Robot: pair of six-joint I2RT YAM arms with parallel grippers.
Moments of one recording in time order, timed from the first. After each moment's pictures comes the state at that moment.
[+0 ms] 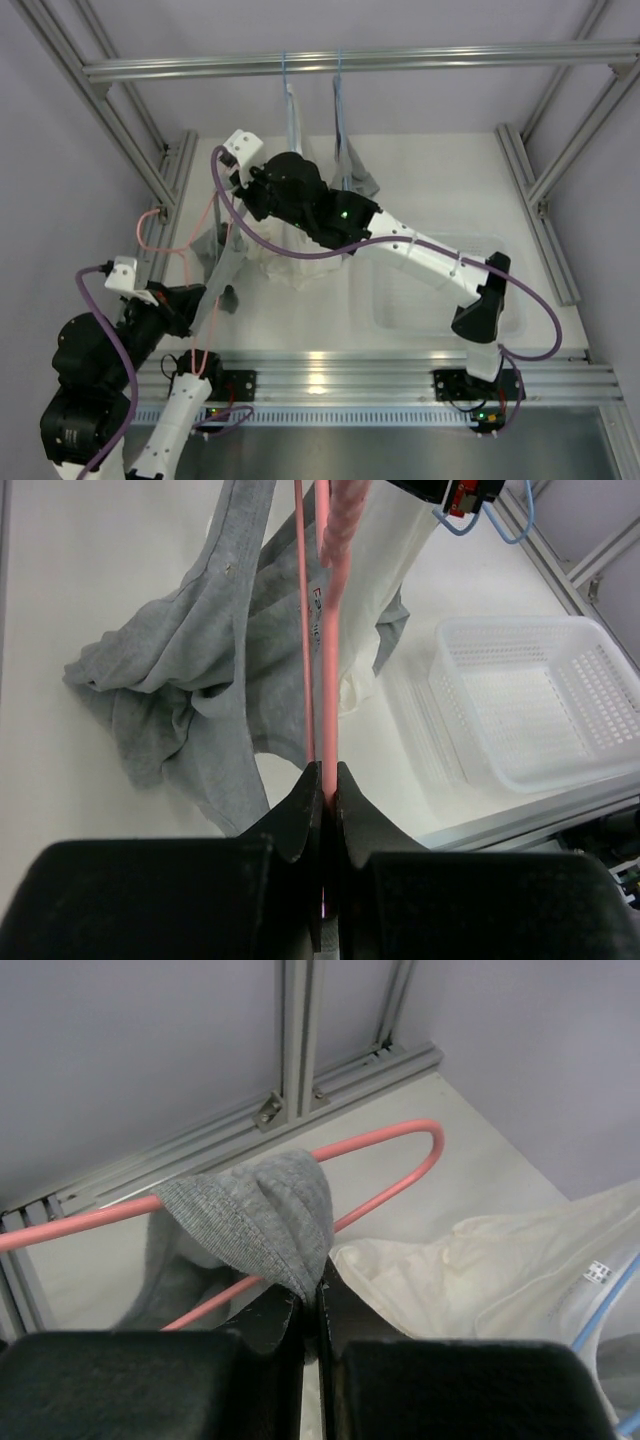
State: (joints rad) left arm -0.15 0.38 1.29 -1.12 0.21 -0.26; right arm 1.15 1.90 2.09 -0.38 0.20 -0.09
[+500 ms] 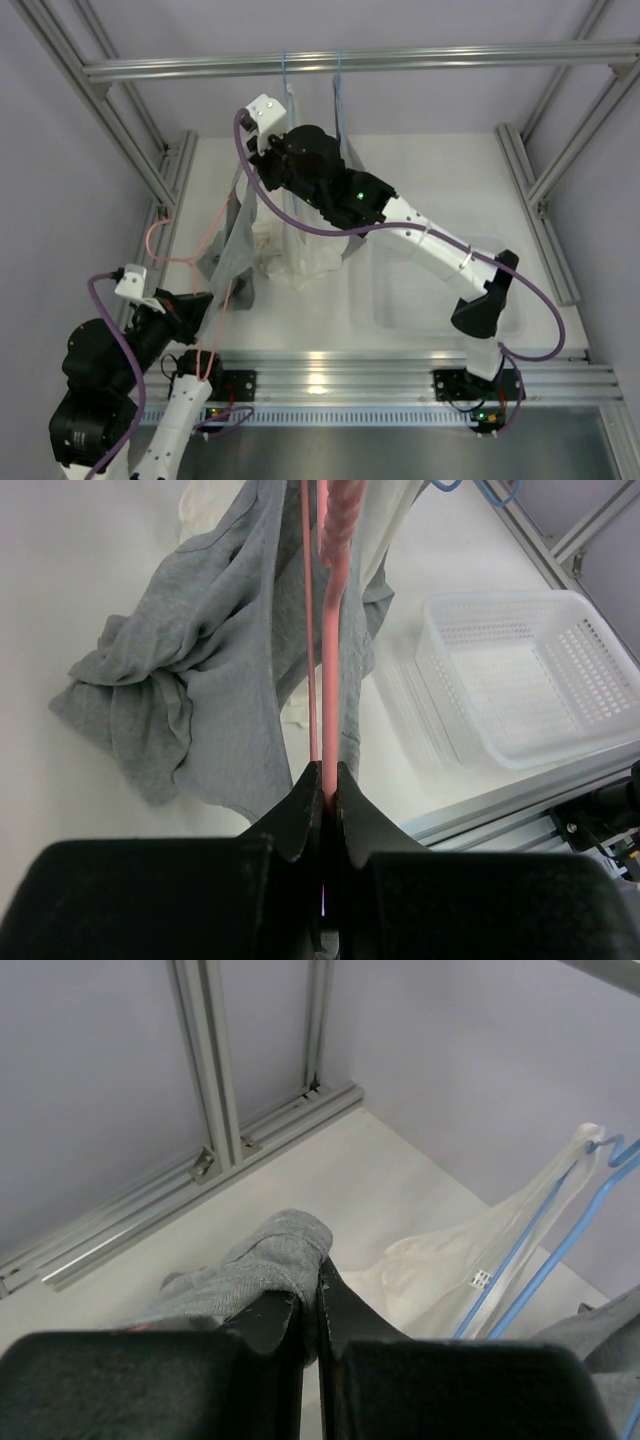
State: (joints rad) left arm -0.15 0.32 1.20 -1.11 0.27 -0.26; right arm 1.07 1.90 2.19 -0.38 0.27 -0.09
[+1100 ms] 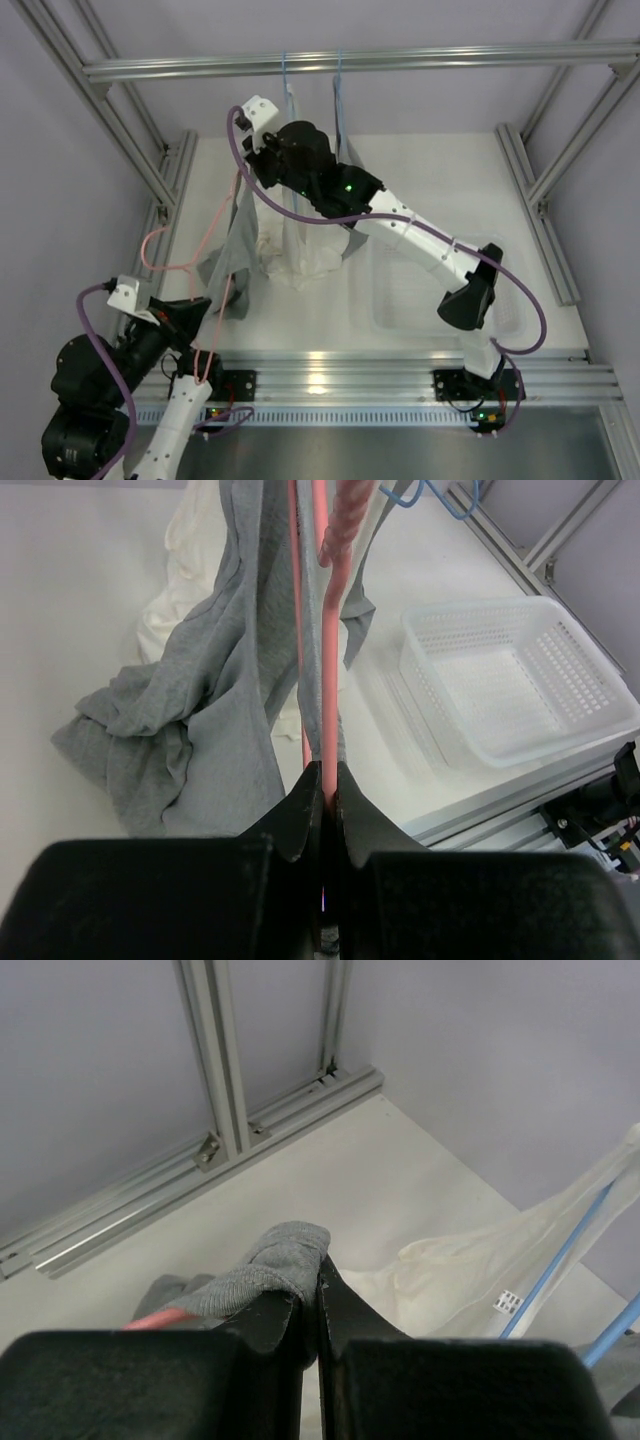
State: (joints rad) left arm -0.17 0.27 1.22 -1.11 0.30 -0.25; right arm 1.02 1.99 2.24 -0.39 0.19 -0.09
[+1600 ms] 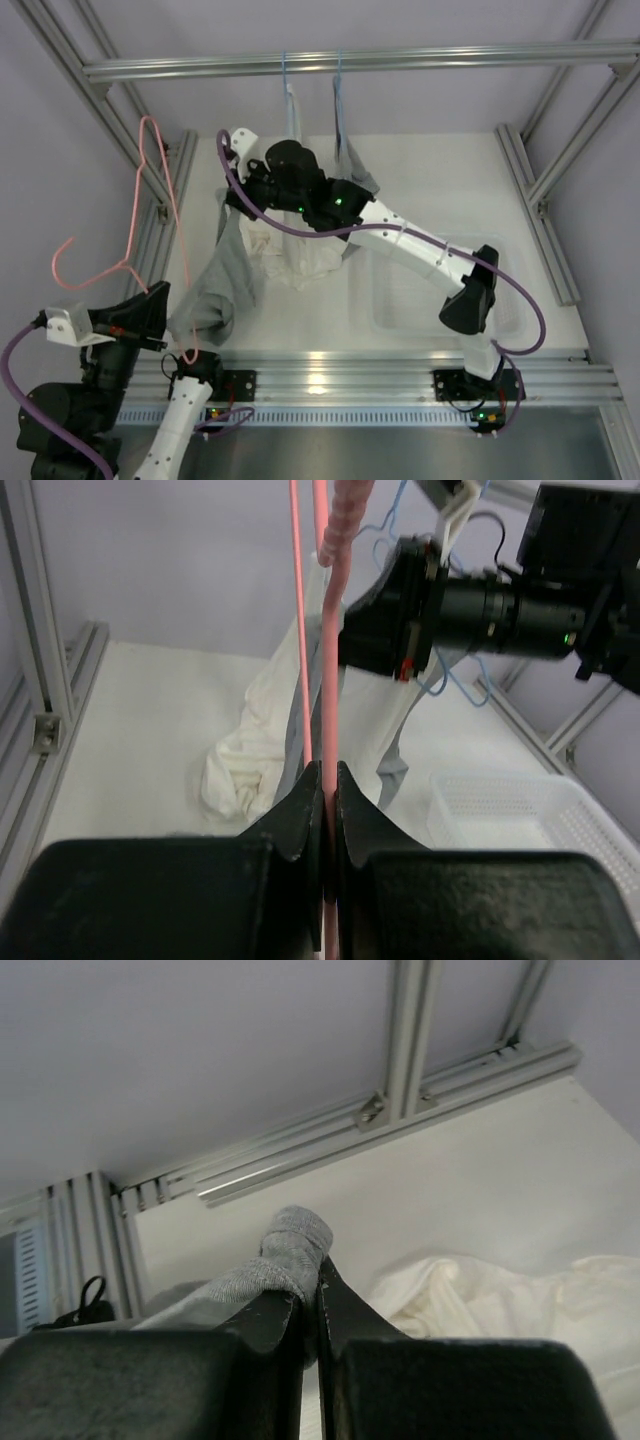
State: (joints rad) left arm -0.18 0.19 1.28 -0.92 0.02 -0.32; right arm 1.06 1.98 2.16 -0.38 -0.11 0.00
